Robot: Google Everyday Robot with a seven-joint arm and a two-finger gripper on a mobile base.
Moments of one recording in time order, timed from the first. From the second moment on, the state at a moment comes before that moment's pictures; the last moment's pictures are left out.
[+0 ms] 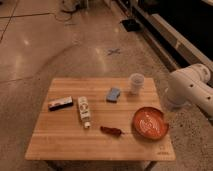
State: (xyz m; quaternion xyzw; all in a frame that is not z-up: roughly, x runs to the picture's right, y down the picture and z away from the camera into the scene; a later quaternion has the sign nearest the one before) arm 0.284 0.106 0.685 -0.28 0.02 0.02 0.96
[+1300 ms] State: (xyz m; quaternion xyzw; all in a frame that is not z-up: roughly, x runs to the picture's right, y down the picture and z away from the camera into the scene) arm 0.103 0.171 0.702 -0.28 -0.03 -0.06 0.96
